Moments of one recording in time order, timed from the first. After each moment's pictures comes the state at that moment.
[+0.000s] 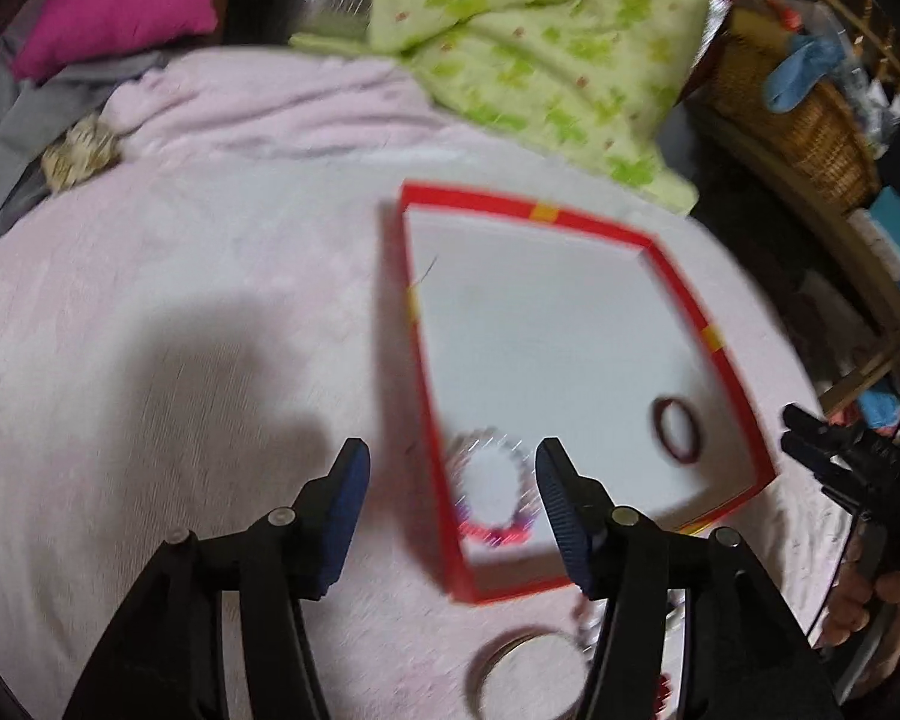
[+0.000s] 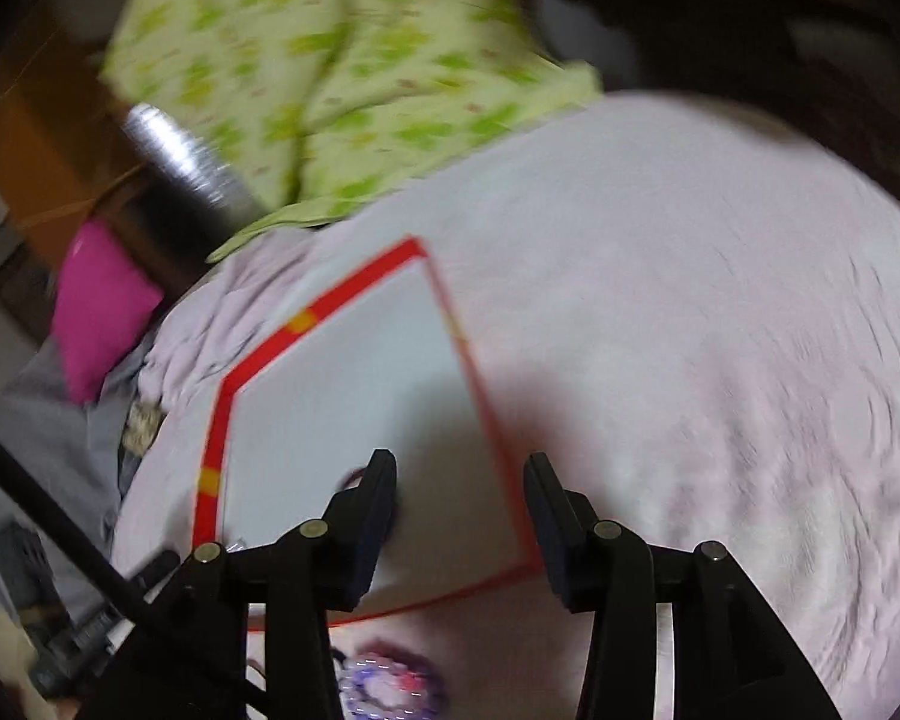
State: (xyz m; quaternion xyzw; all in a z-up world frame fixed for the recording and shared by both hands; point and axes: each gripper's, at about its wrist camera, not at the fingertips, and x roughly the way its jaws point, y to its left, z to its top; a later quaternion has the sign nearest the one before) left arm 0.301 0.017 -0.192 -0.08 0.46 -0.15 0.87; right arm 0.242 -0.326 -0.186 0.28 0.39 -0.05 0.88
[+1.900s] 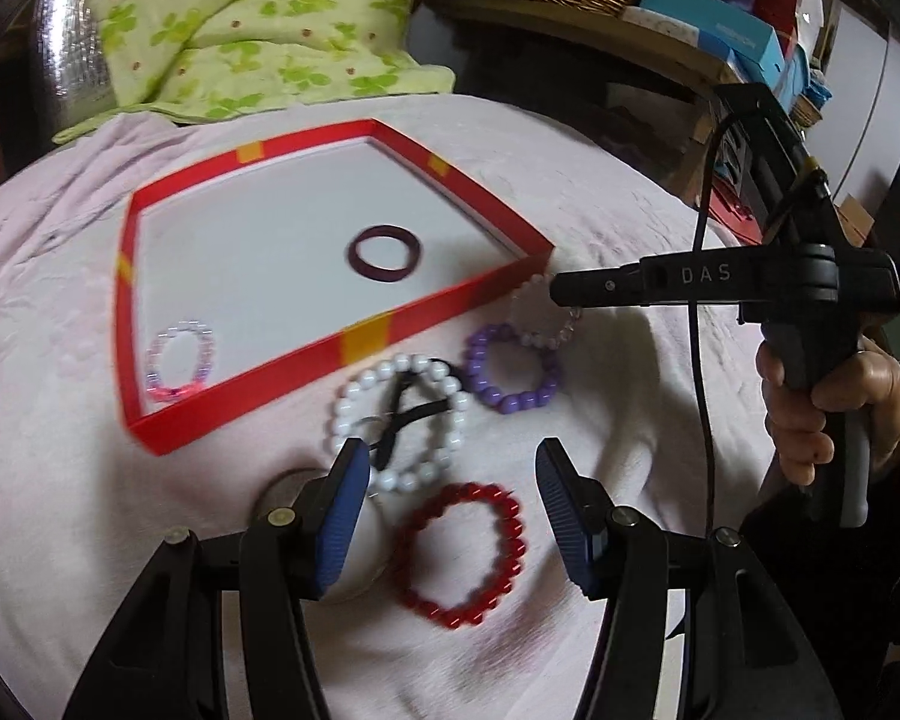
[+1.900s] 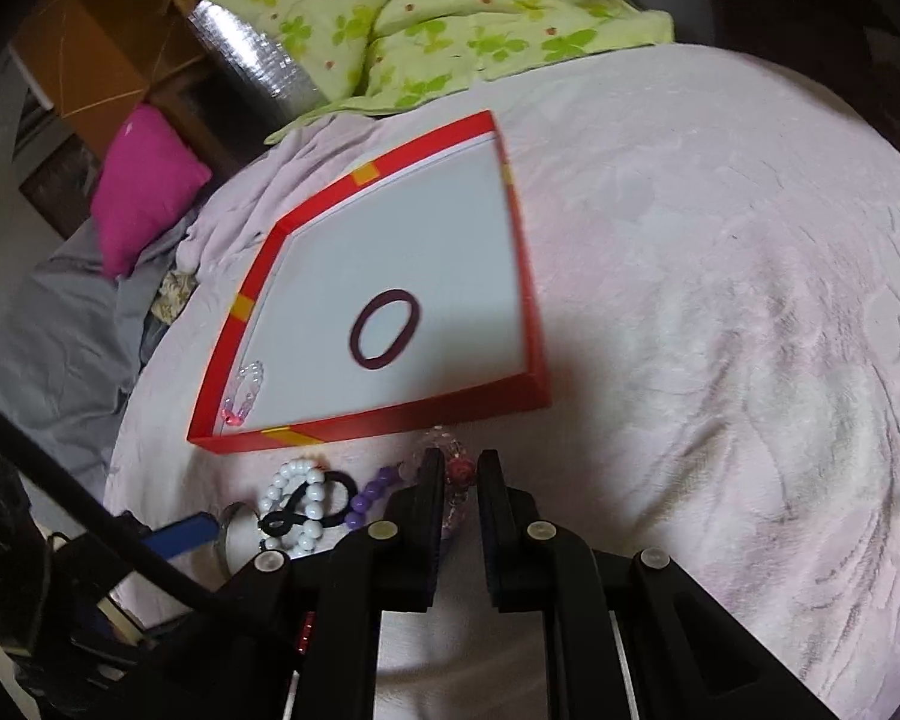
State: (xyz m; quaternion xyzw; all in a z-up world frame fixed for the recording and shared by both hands) left arm 0.190 -0.072 -0.190 0.10 0.43 -0.37 0.82; right arm 0.200 -0.283 -0.207 0.21 0.45 0.04 0.87
